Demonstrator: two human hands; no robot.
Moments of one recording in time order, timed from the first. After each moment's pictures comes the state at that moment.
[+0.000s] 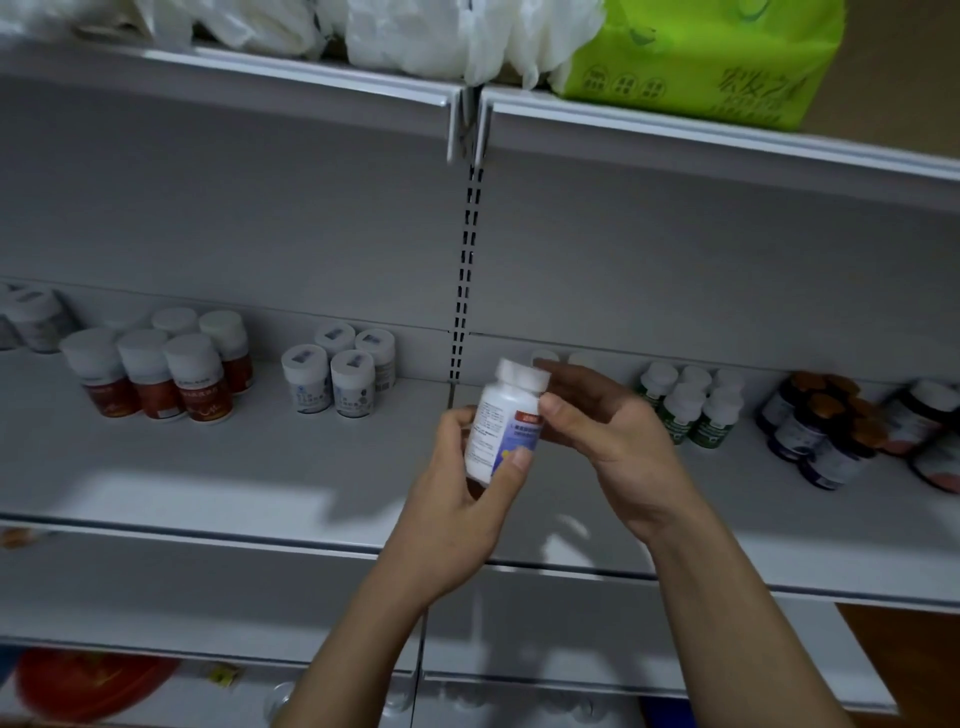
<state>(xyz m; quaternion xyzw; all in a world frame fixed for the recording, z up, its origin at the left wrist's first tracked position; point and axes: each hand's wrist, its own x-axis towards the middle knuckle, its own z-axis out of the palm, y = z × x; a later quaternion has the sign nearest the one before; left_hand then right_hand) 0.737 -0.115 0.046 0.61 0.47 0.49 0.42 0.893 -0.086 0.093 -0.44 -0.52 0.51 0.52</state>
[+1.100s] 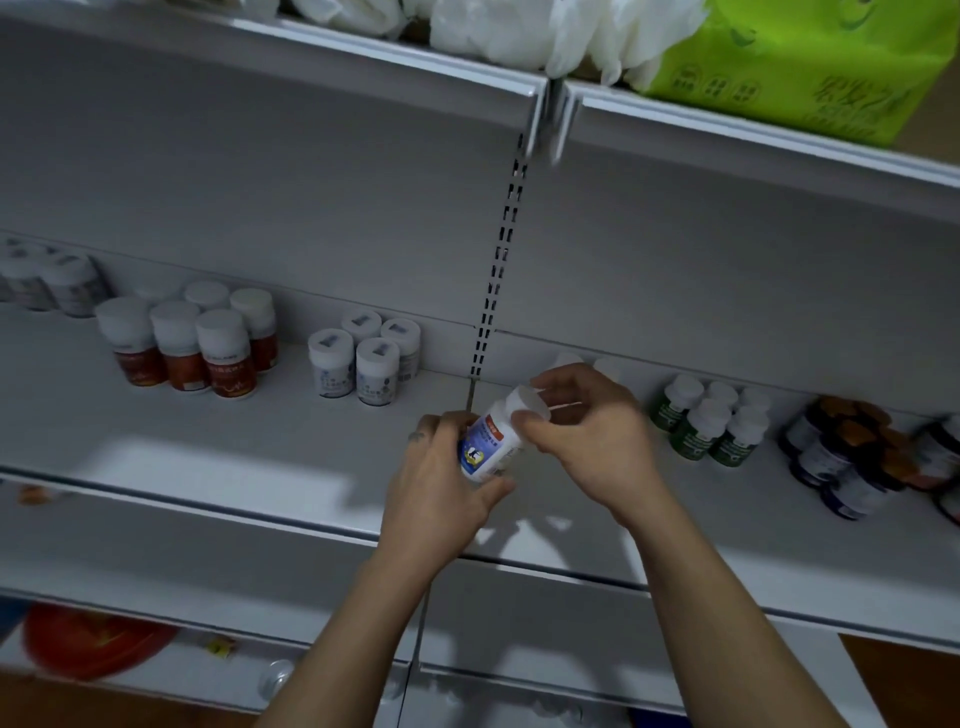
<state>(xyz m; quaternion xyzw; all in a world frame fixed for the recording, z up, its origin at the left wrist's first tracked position) 0.718 -0.085 0.013 0.63 0.62 0.41 0.23 0.865 -0.059 0.076 -0.58 -0.62 0.30 0.43</state>
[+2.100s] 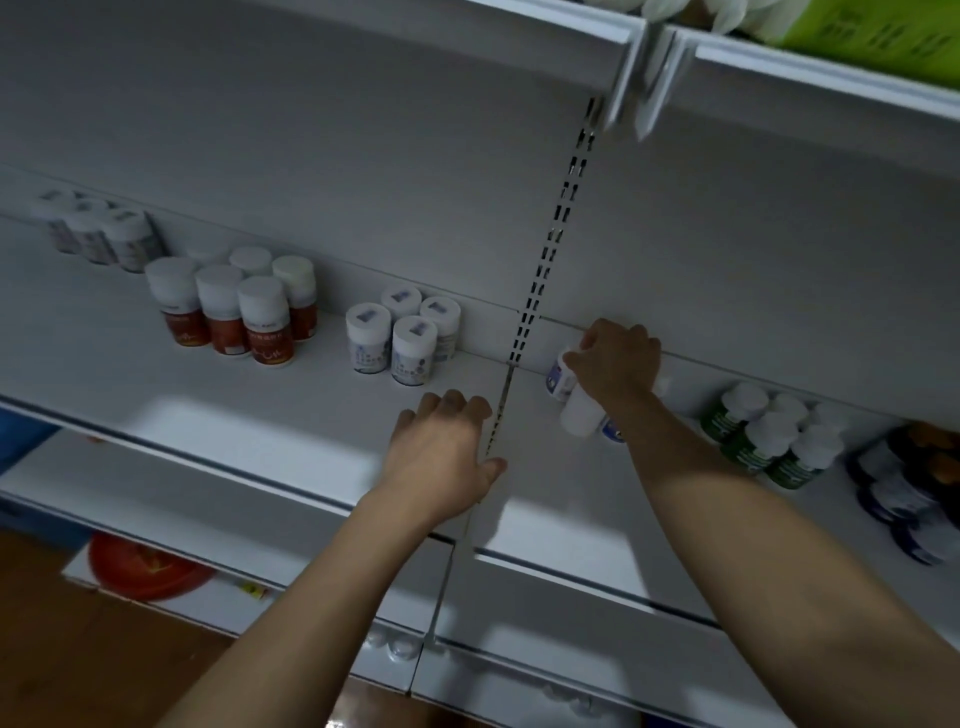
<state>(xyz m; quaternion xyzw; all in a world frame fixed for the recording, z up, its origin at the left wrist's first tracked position) 0.693 -0.054 0.021 0.72 0.67 0.14 0.09 0.875 0.104 0.023 -0.71 -0.69 -0.01 0.14</state>
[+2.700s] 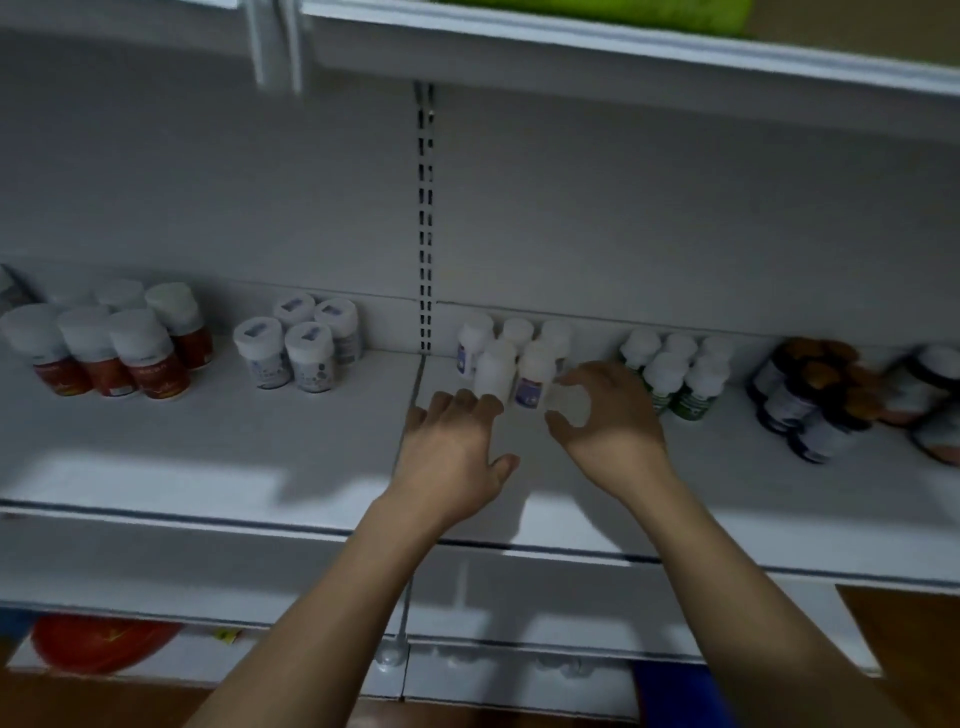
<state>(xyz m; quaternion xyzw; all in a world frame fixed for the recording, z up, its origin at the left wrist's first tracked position) 0.791 -0.056 0.023 0.79 0.60 0.13 0.05 0.972 -0.034 0.022 -0.63 -0.72 0.05 0.29</state>
